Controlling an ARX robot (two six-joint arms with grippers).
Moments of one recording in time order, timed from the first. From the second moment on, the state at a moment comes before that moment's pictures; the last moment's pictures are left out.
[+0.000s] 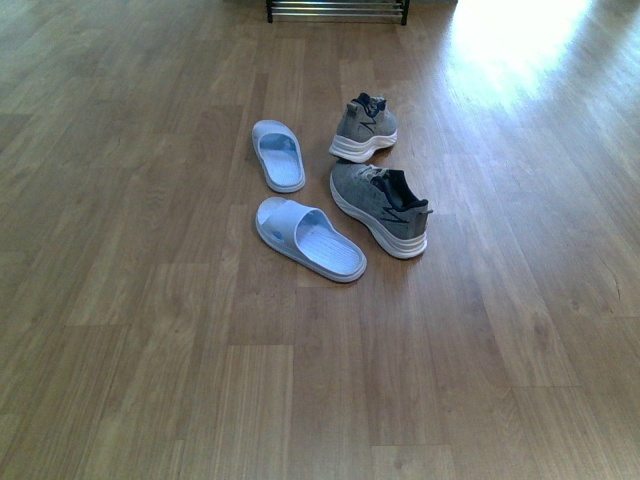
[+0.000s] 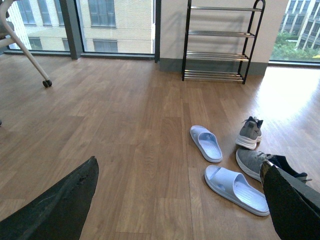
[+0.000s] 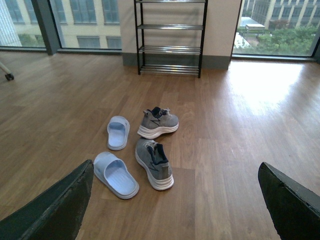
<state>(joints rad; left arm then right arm) 0.00 0.02 0.01 0.00 0.00 0.00 0.00 0.00 0.02 0.00 0.00 -0.01</state>
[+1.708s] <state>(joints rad) 0.00 0.02 0.01 0.00 0.00 0.00 0.00 0.00 0.02 0.00 0.00 -0.01</state>
